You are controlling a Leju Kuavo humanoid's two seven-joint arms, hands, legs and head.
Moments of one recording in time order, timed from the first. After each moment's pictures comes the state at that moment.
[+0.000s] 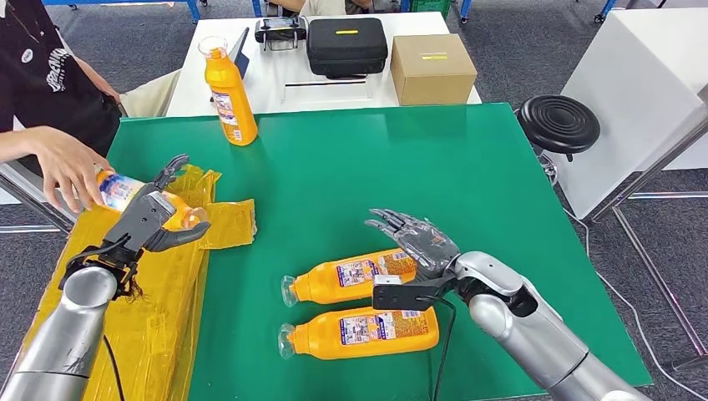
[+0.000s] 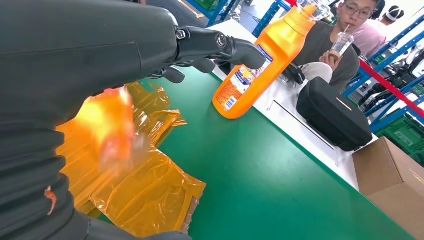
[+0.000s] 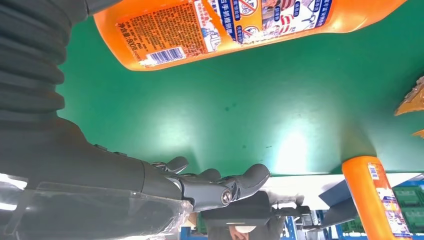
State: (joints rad) left arm -0.49 0.15 -0.19 -1.18 -0.39 -0.10 -0.23; right arm -0.34 -0.39 0.63 -1.55 0.65 0.17 -0.07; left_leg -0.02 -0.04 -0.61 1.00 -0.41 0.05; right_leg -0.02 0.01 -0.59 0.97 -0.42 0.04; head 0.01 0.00
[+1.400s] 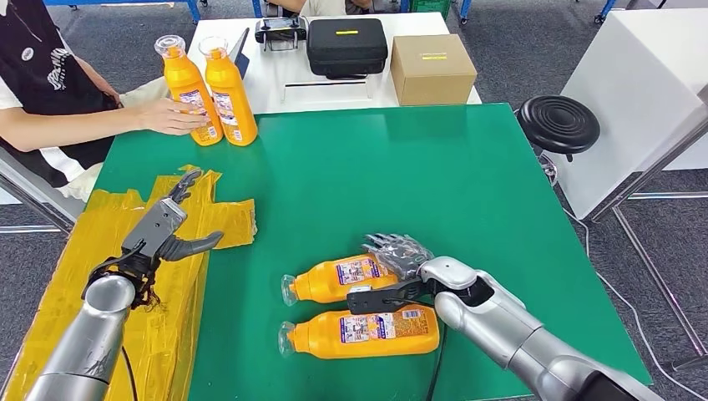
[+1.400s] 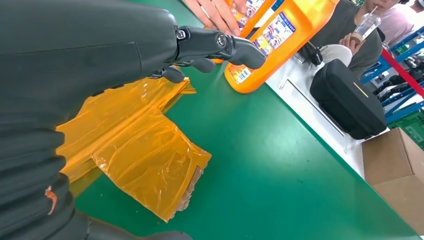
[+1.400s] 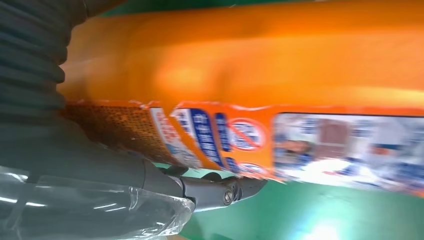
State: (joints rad) left arm -0.48 0.08 -0.16 -1.08 -0.37 -0.09 -0.24; right arm -0.50 -0.28 0.86 -1.16 0.74 0.22 0.06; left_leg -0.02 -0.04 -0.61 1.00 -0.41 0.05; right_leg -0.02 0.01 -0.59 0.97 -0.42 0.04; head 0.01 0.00
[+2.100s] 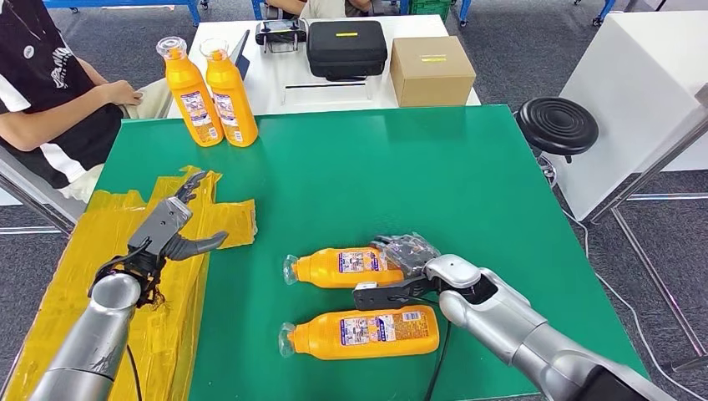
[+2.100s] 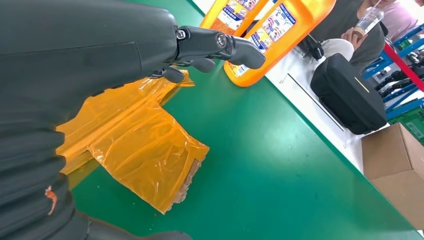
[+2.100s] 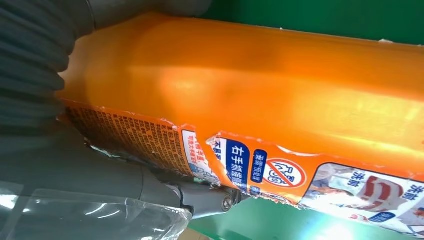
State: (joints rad) left arm -0.50 0.06 -0.16 -1.05 -0.36 -0.10 -0.23; right arm -0.53 -0.31 0.90 -1.11 0.78 0.20 0.09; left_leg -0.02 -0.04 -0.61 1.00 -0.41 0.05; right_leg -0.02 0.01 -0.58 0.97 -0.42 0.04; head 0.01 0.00
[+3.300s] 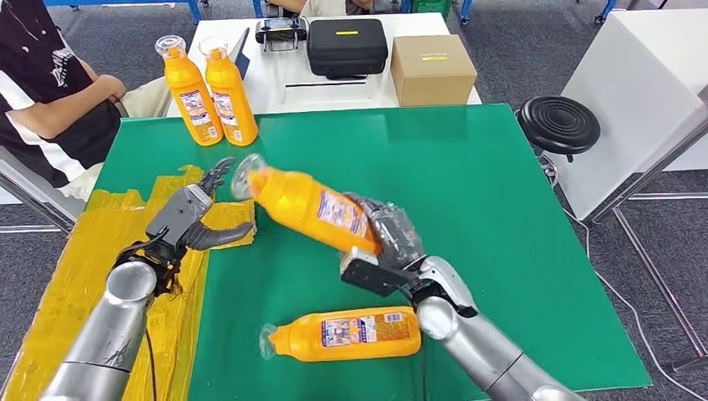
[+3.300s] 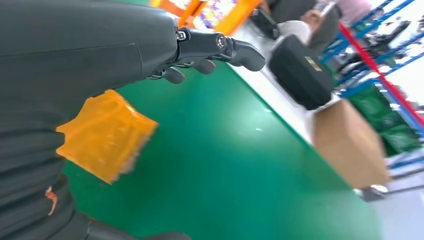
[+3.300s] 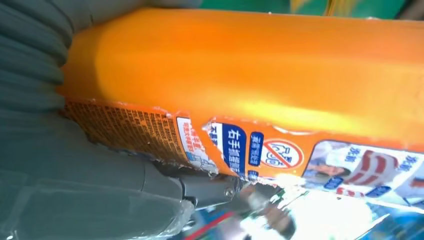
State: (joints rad) left arm -0.51 0.01 -0.23 -1.15 -0.31 -0.16 -0.18; right arm -0.36 -0.15 0.63 -1.34 0.45 -0.29 -0.15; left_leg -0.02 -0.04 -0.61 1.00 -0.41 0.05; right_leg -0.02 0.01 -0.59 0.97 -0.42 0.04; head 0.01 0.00
